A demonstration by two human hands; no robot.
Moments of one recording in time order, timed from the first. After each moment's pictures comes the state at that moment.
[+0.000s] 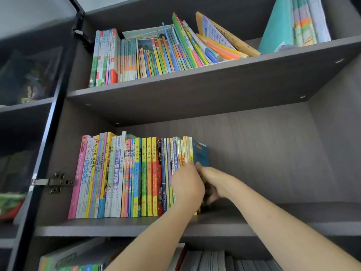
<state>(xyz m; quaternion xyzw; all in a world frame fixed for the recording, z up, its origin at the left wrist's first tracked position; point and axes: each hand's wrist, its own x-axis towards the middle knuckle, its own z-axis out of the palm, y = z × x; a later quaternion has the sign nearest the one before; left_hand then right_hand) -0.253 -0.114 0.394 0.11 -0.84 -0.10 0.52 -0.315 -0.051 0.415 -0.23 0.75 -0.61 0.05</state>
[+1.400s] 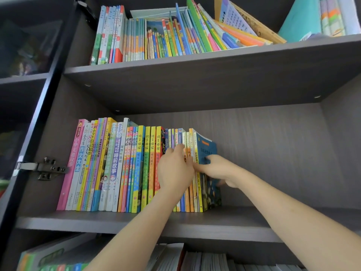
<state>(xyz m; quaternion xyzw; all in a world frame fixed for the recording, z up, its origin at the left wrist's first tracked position) -0.254 -0.166 0.403 0.02 -0.77 -0.16 0.62 -0.318 -0.054 0.423 -0.34 0.81 -0.45 -0.15</state>
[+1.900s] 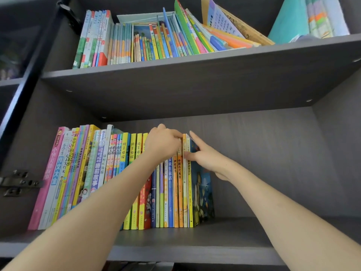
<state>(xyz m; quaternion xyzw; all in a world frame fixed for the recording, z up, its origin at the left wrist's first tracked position) -0.265 -0.180 0.490 0.00 -0.84 -0.03 0.54 -0.316 -0.047 0.462 -0.41 0.75 -0.49 -0.18</state>
